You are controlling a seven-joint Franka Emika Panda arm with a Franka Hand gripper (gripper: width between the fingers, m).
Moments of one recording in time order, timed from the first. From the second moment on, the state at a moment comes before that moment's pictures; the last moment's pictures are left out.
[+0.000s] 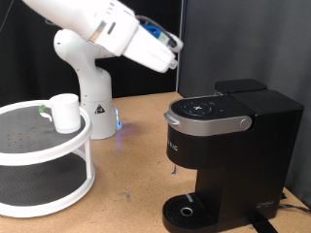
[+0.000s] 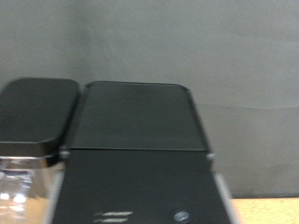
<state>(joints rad) 0.19 -0.17 -0.39 -2.21 0.98 1.78 -1.28</state>
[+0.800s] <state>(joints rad) 0.16 -0.20 -0.41 -2.27 0.96 1.76 -1.04</state>
